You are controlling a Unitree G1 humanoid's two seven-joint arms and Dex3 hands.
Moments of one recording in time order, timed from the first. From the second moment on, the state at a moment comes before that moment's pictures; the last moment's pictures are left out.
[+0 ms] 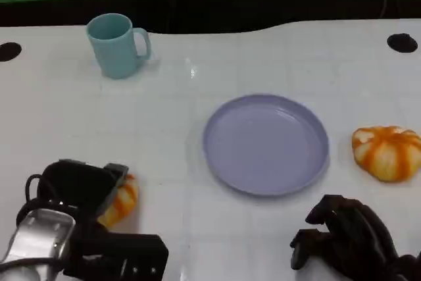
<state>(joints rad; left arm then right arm) -0.17 0.44 -0.37 0.14 1.16 0.16 -0.24 -0.05 0.06 -0.15 0.39 0.48 0.12 0.63</state>
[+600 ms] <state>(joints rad) -0.32 0.45 -0.40 0.52 0.93 -0.09 0.11 -0.05 0.07 -0.13 0.38 0.47 0.12 0.63</state>
